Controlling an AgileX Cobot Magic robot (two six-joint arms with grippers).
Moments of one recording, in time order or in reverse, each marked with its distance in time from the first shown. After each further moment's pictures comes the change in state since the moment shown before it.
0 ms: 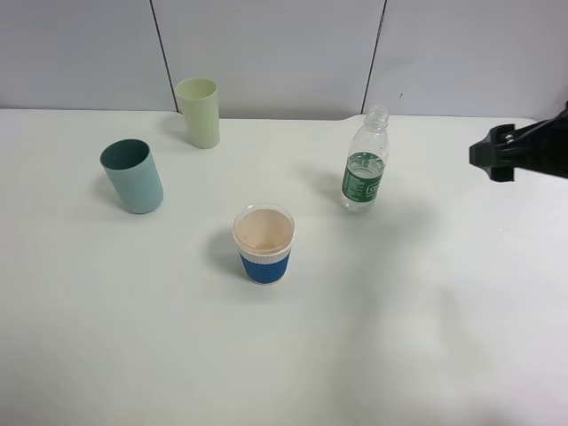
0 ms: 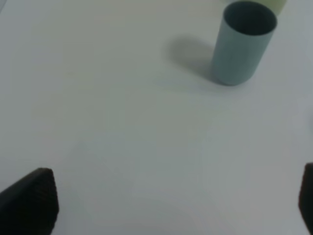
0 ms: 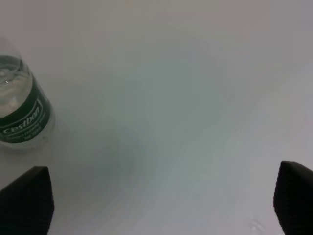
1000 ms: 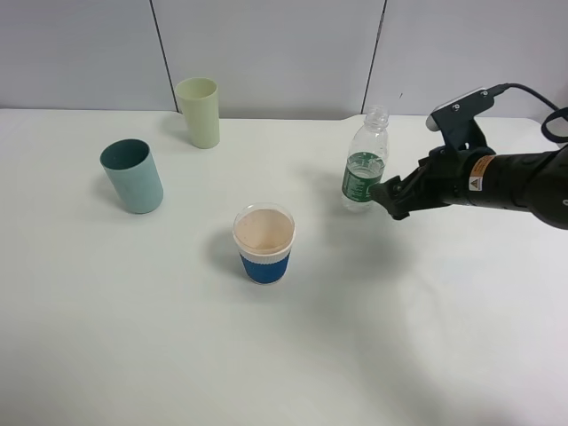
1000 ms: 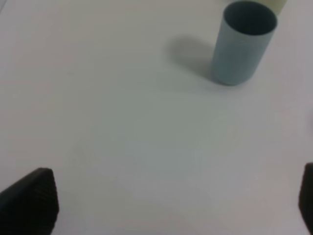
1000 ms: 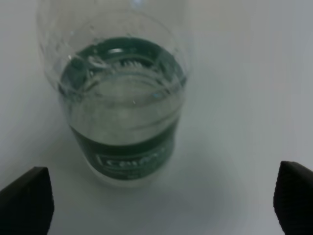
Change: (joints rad) left arm 0.000 0.000 0.000 0.000 0.000 0.000; right arm 0.086 0.556 -0.003 -0.361 -0.643 0.136
